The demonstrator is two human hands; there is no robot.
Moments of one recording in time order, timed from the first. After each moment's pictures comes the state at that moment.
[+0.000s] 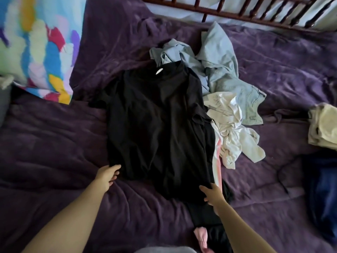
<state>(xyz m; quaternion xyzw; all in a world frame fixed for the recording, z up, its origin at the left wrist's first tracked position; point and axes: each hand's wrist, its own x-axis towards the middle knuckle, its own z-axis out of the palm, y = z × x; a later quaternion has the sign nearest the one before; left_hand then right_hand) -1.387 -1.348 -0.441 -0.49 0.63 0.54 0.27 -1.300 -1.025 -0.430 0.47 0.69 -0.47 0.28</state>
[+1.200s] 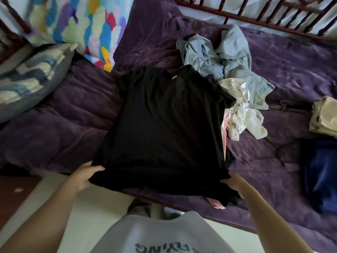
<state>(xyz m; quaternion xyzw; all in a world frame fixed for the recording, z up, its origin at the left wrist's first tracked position) -1.170 -1.459 -0.380 -0.43 0.62 0.60 0.25 -1.179 -0.996 -0.380 0.34 0.83 -0.27 0.36</state>
